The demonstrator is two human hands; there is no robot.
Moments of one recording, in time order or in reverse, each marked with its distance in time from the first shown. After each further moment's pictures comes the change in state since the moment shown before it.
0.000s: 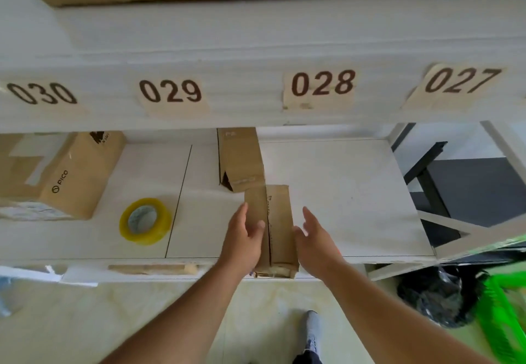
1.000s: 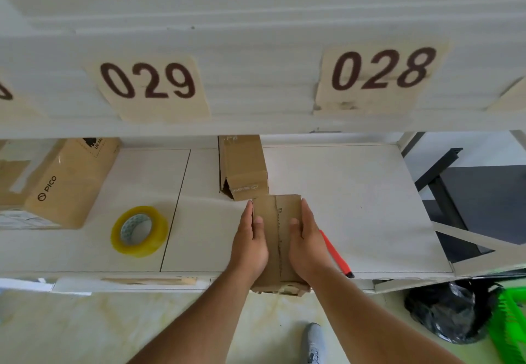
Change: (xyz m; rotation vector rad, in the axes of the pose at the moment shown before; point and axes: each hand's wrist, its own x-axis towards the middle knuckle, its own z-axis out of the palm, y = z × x) left_hand 0.031 0.001 0.019 -0.119 0.044 -0.041; right_hand 0.027 -0.020 0.024 0.079 0.131 -0.125
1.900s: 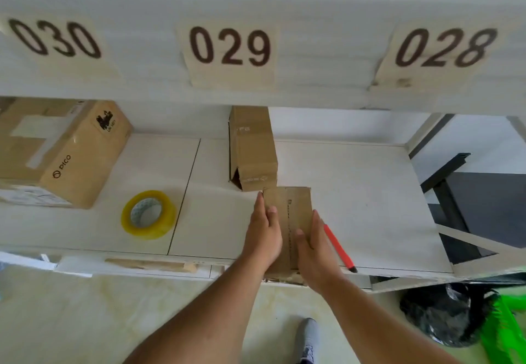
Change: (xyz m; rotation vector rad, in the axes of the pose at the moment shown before) left_hand 0.003 -0.004 0.009 0.013 -0.015 -0.003; right_hand -0.022 0.027 0.003 0.075 -0.096 0.009
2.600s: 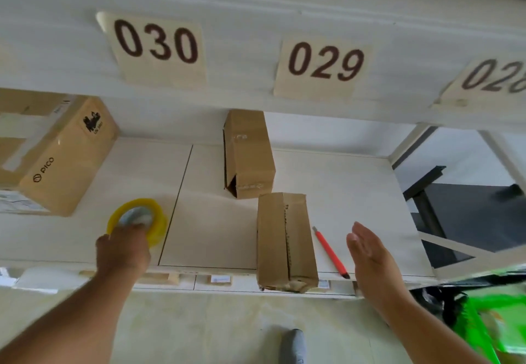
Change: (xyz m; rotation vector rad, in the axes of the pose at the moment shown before) left_hand 0.053 -0.127 -0.217 1.282 0.283 -0.099; right_hand -0.048 -0.030 -0.071 -0.213 0.268 0.060
